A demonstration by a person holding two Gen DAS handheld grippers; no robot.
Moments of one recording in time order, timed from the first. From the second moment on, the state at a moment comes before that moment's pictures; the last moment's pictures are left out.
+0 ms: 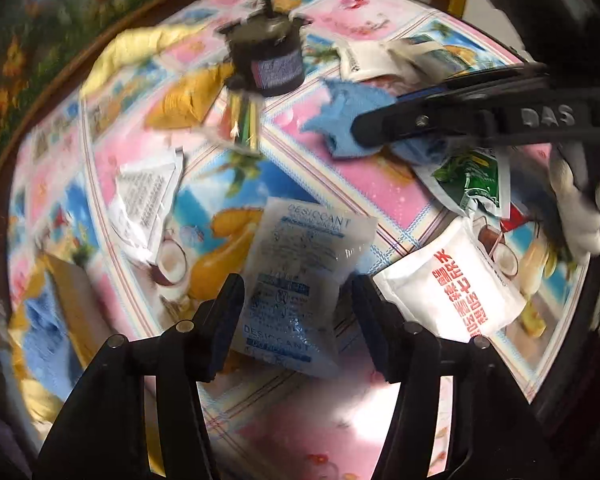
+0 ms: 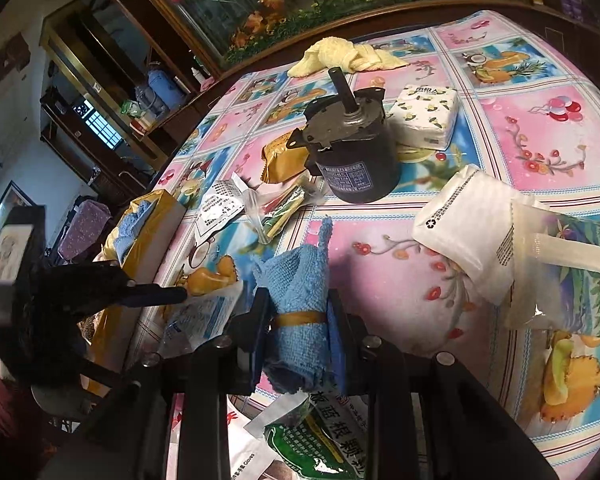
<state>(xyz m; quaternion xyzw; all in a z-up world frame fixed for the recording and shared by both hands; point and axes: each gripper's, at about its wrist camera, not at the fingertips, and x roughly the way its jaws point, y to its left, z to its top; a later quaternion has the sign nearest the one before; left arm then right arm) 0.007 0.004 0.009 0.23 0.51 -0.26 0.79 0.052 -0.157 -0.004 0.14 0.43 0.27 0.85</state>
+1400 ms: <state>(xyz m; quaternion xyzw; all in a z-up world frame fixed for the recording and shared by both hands) -0.143 0.267 0.048 -0.09 0.42 0.08 0.90 0.010 0.121 0.031 -0.04 0.44 0.42 0.79</state>
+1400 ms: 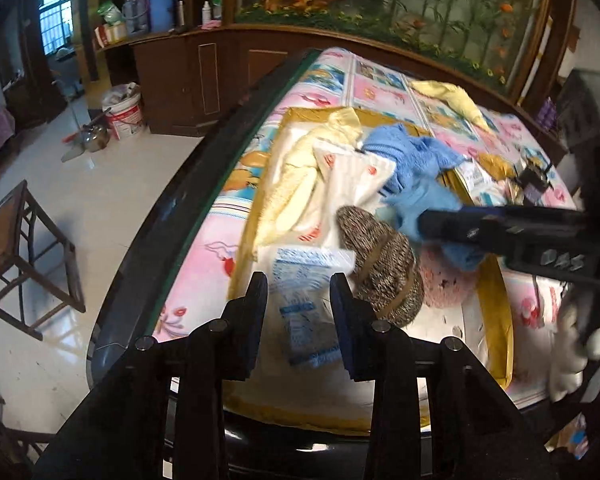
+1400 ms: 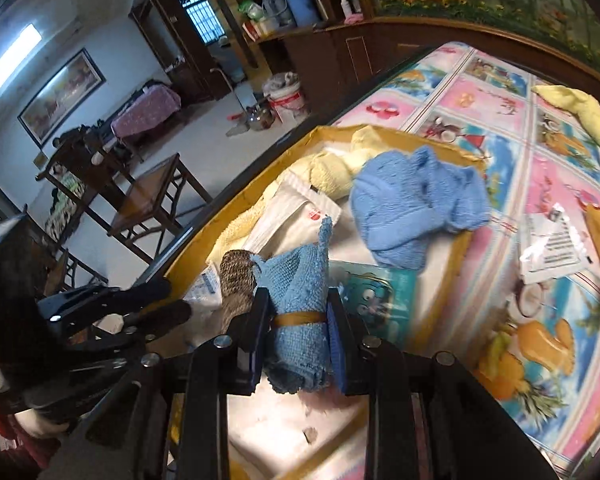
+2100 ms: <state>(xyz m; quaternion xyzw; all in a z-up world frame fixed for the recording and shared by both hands) -0.165 0.229 0.096 -0.12 0.31 -0.01 0.94 0.068 -0.020 0.067 0.03 0.40 0.27 0.87</state>
